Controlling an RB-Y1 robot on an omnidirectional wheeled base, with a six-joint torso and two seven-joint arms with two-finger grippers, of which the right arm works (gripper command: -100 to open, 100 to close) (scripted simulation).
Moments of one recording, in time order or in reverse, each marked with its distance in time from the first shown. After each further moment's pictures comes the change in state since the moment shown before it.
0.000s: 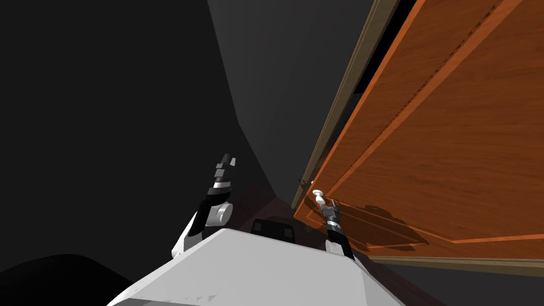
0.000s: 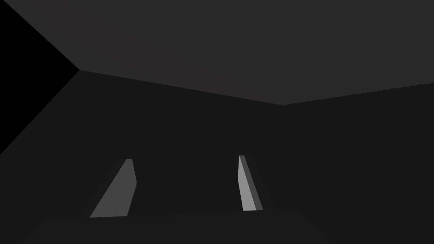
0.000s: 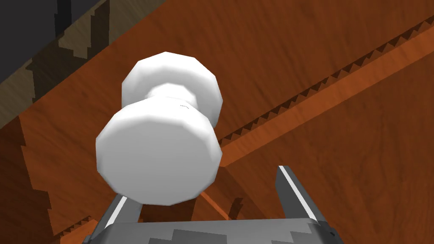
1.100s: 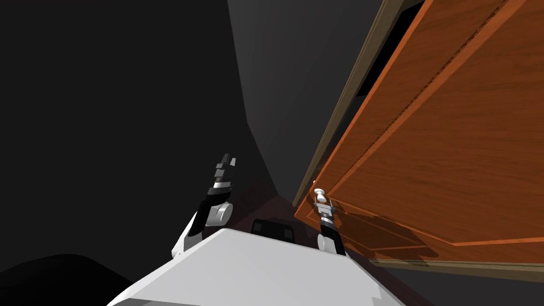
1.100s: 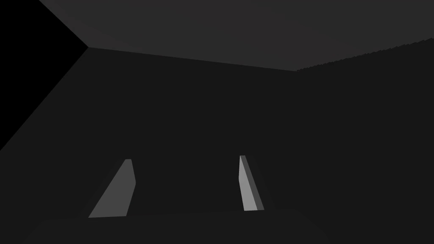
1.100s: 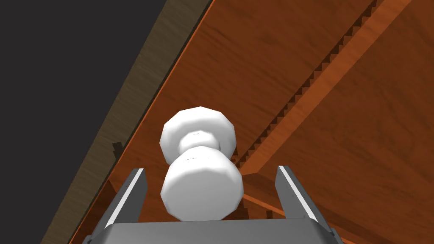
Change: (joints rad) arm 0.008 0.059 0.045 -0.075 -0.118 0.030 -0.260
